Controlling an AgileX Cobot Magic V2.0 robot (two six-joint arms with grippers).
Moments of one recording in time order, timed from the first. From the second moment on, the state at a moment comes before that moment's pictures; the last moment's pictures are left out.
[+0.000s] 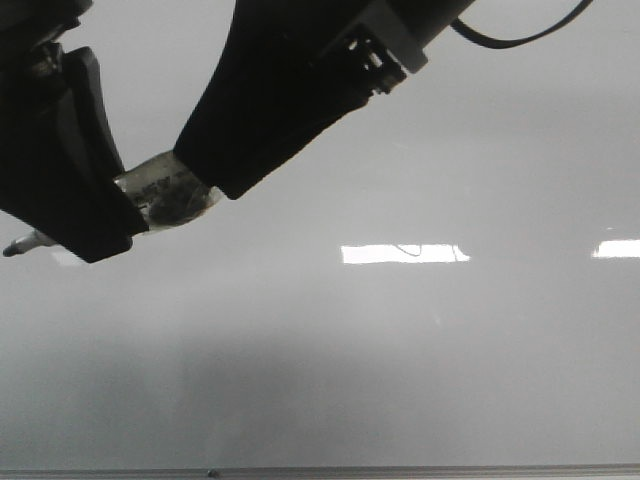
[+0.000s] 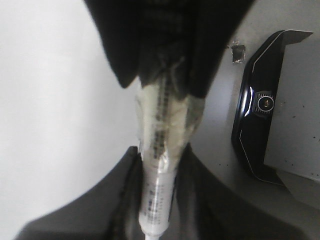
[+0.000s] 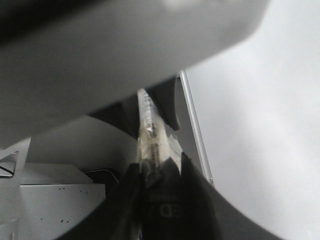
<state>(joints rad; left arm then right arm) -0.73 1.29 -0.98 -0.12 0.90 0.74 0.68 1.44 -1.05 0.85 0.71 -1.16</state>
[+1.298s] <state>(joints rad) -0.73 1.29 -0.98 -0.13 0.87 0.70 0.24 0.94 -0.63 0.78 0.38 -0.89</state>
